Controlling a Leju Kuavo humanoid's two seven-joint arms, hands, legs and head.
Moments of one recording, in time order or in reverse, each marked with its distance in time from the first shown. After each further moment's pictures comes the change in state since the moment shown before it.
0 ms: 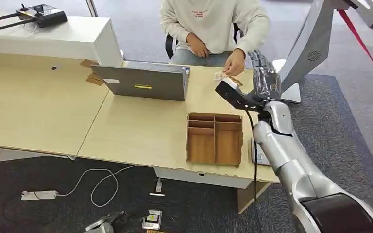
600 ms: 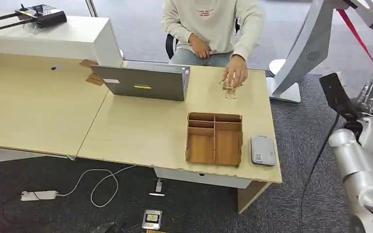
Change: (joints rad) left arm 0.083 0.031 0.024 0.000 0.097 0.080 -0.015; right arm 0.075 -0.356 -0.266 -0.012 -0.144 -0.129 0.024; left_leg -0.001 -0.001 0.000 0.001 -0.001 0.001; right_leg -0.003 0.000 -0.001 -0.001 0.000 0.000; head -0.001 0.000
